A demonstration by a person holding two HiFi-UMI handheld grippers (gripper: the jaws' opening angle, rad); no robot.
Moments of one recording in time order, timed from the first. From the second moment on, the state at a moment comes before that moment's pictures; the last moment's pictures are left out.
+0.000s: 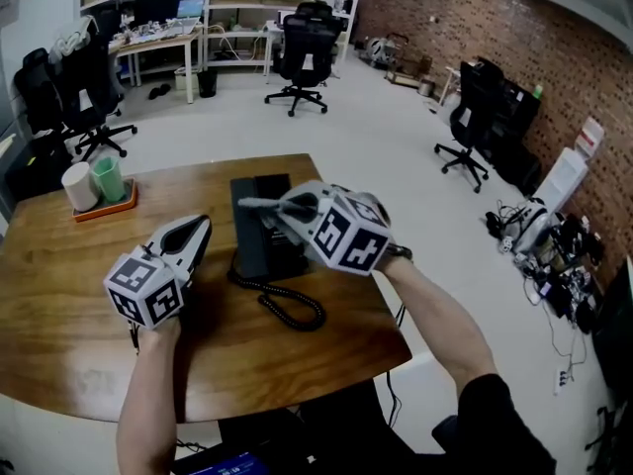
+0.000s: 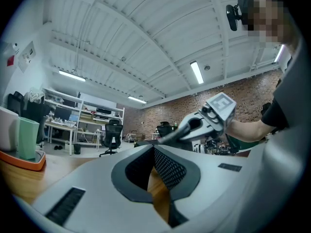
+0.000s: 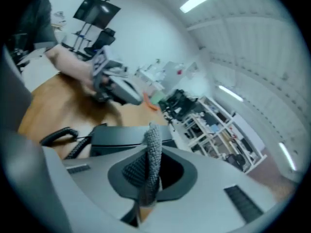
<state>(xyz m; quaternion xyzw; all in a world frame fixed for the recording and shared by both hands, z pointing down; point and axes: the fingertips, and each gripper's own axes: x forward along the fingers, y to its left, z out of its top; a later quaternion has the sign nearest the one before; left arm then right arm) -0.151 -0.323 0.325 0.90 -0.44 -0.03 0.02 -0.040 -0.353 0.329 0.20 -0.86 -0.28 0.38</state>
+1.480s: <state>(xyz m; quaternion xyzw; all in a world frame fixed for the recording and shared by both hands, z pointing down) -0.142 -0.318 0.323 0.90 -0.43 -0.03 0.02 -0.039 -0.429 0.329 0.28 -0.85 -0.25 0.36</state>
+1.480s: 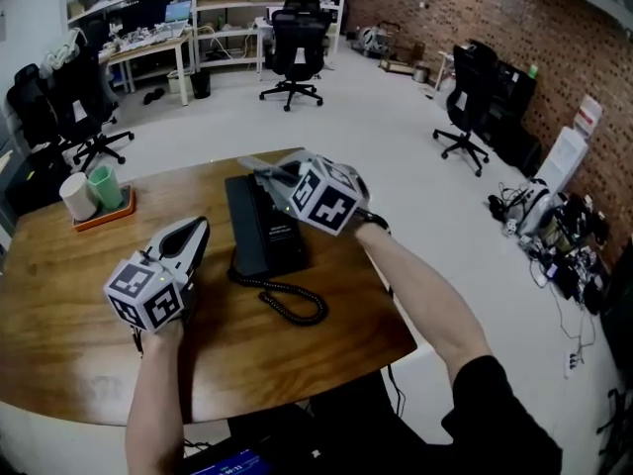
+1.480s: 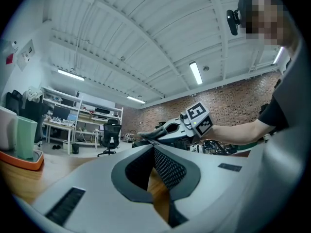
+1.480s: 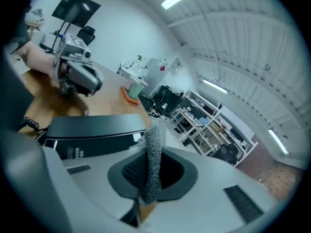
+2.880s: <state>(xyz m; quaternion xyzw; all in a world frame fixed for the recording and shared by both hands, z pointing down) -0.142 -0.319 0.326 0.90 -0.43 -0.02 0.02 -0.013 -0.355 0.364 0.22 -0.82 -0.30 0.43</state>
